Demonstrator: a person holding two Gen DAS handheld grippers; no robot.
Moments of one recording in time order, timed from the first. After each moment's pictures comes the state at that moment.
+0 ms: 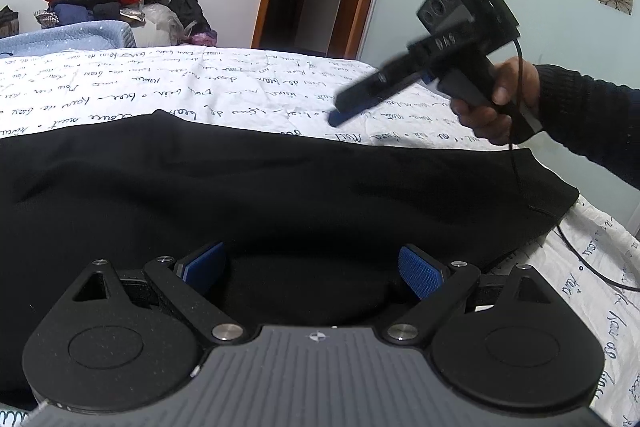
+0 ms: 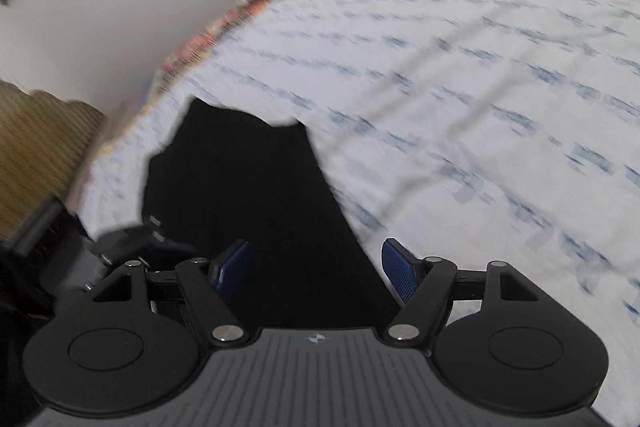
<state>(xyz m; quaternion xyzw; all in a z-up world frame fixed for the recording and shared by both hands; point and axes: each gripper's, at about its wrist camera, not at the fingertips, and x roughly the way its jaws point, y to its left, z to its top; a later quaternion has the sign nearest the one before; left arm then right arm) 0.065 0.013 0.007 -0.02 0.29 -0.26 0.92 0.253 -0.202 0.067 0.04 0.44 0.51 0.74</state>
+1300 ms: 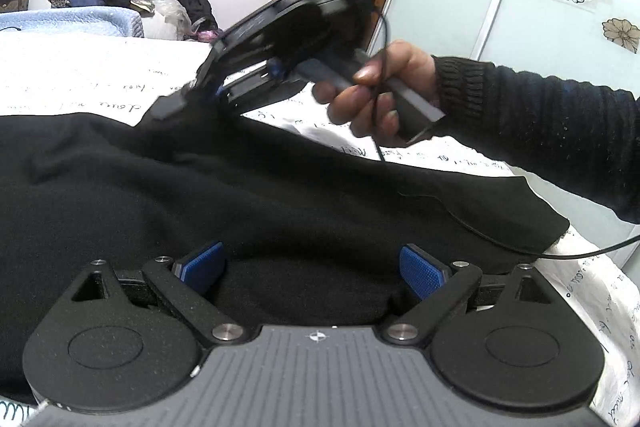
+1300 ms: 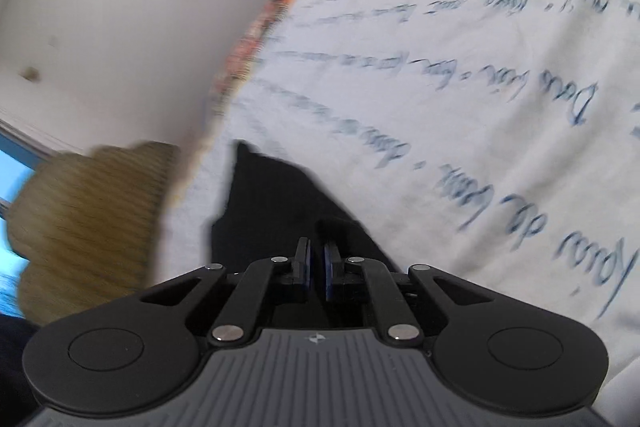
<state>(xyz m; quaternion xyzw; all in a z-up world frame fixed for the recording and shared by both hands) 0.064 0.029 0.007 -0.07 0.28 -0.26 0.92 0.323 -0.068 0.031 0.14 0.52 0.54 0.65</state>
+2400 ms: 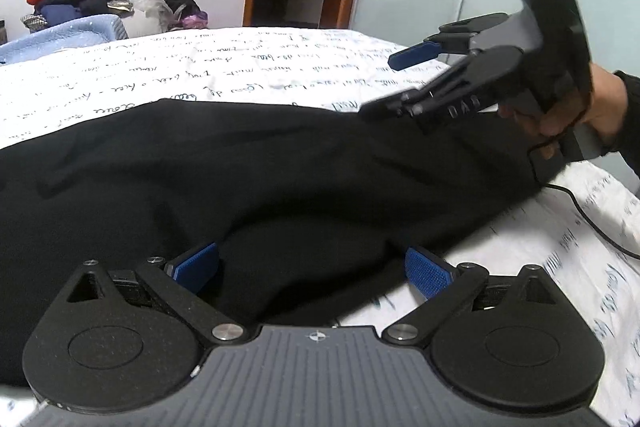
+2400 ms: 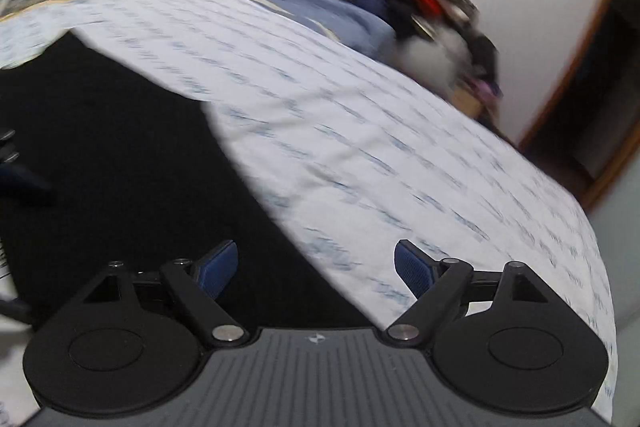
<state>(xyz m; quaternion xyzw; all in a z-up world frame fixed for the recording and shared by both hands) 0.042 0.028 0.019 0.03 0.32 -0.27 0.91 0.115 -0.173 0.078 -0.23 0.29 0.22 0.90</state>
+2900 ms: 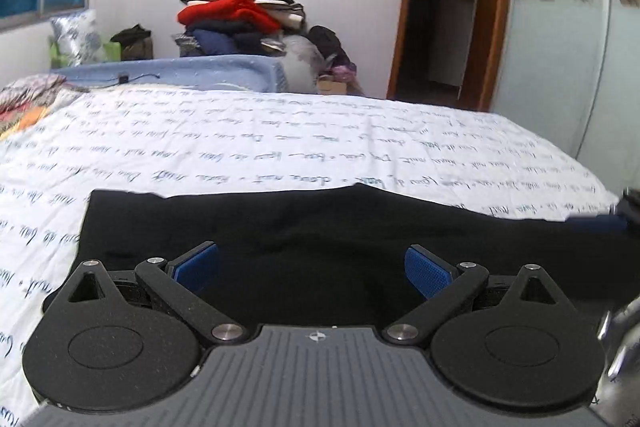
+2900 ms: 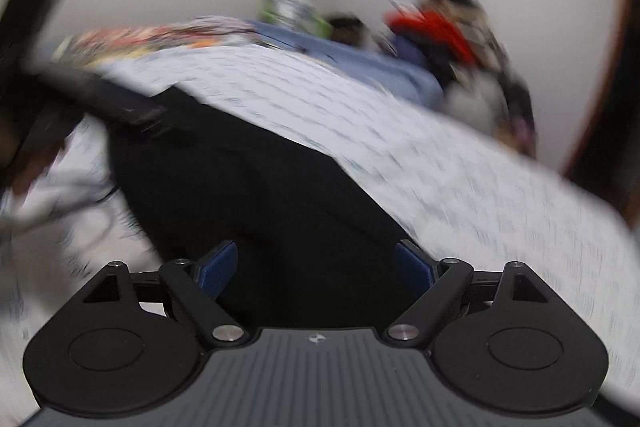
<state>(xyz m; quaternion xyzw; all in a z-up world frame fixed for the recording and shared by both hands) 0.034 0.108 0.079 -0.02 0.26 -0.04 0.96 -0.003 -0.120 0.085 -0.21 0.21 0.30 0.91</state>
